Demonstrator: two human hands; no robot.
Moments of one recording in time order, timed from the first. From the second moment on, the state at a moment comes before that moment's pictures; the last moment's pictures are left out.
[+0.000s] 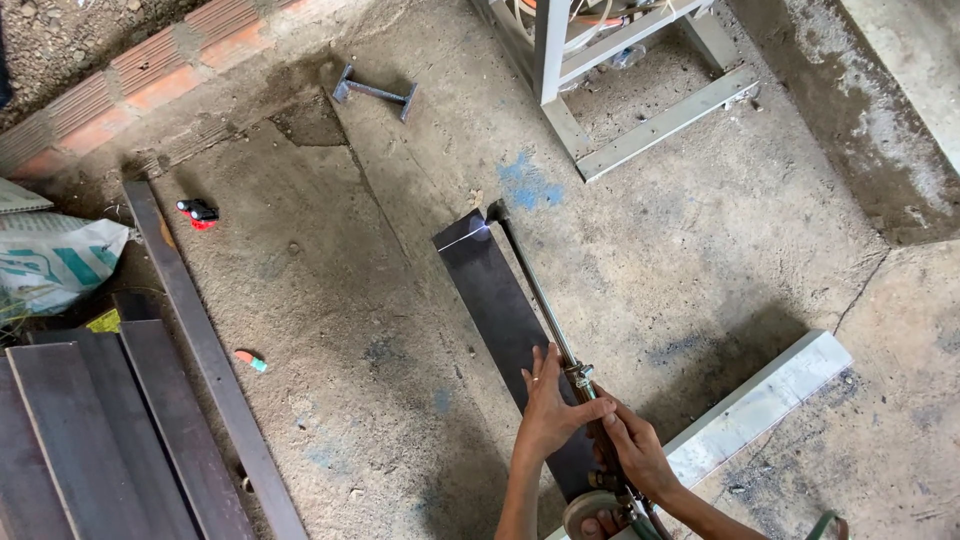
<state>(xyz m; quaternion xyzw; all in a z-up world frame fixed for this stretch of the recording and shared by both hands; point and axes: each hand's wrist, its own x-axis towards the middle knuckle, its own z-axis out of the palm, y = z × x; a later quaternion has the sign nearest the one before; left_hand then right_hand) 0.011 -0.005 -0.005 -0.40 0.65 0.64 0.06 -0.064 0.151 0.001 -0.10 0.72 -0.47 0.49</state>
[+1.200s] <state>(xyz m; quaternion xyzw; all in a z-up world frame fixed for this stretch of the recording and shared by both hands) 0.015 0.008 -0.038 -0.35 0.69 0.63 -0.04 -0.063 0.164 -0.008 -0.16 0.70 -0.53 0.45</state>
